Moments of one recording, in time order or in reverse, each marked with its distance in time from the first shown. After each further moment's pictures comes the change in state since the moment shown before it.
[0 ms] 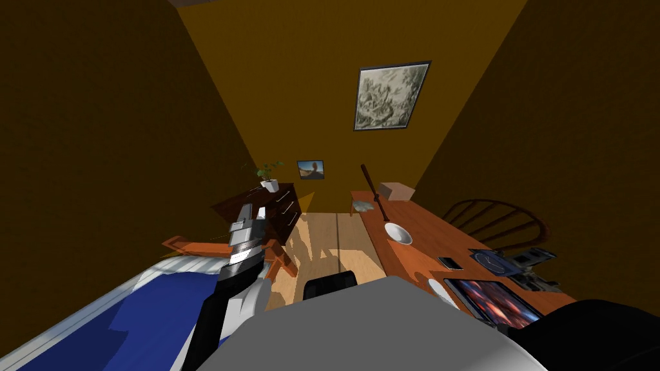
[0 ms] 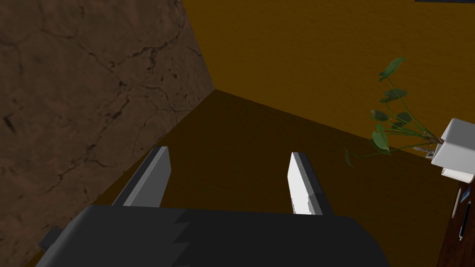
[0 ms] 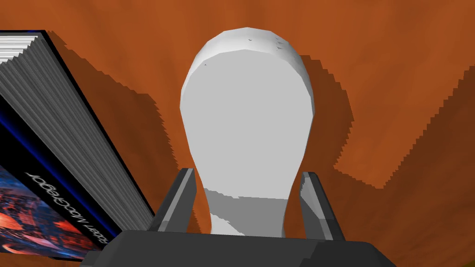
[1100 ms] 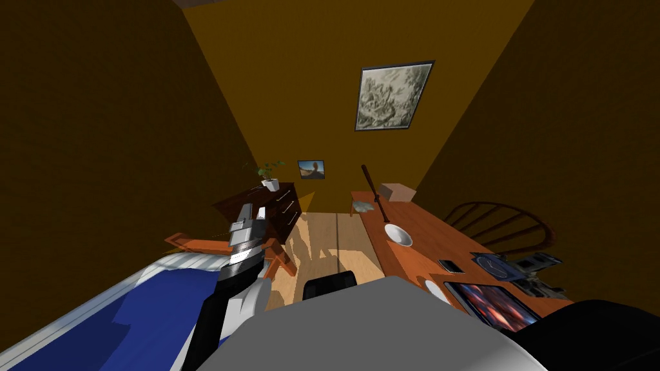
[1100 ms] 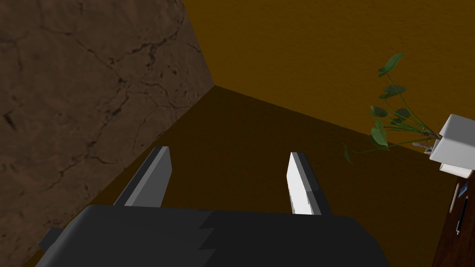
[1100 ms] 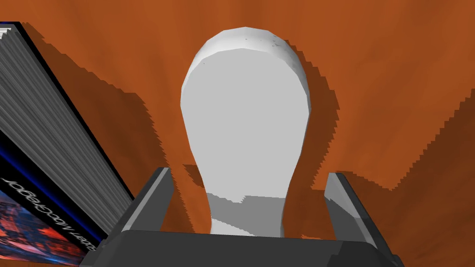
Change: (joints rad) left arm 0.000 0.000 0.000 0.000 0.000 0.000 0.000; right arm -0.009 0.050 -0.013 0.019 0.014 0.025 0.008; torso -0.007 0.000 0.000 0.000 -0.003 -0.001
